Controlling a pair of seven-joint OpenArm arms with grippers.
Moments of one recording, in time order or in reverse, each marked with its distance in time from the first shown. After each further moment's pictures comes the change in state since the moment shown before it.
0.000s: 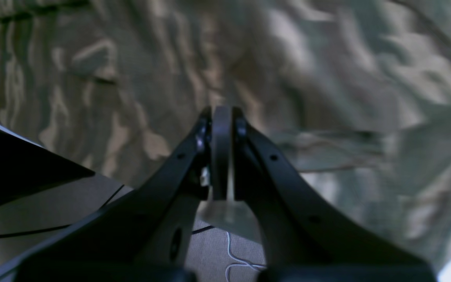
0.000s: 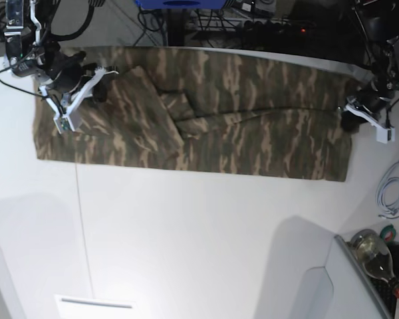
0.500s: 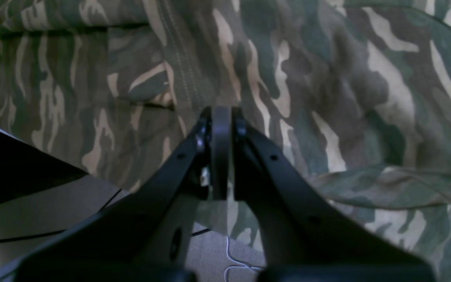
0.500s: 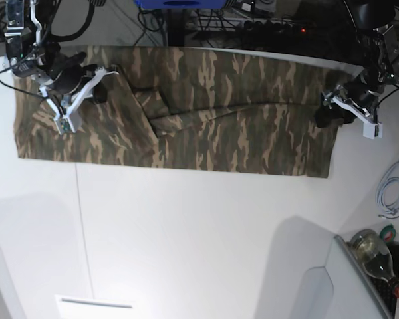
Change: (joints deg) left arm 1.6 4.2 0.6 1.0 -1.3 -0.4 5.0; right arm -0.2 0.1 -0.2 0.0 -0.3 0.0 0.2
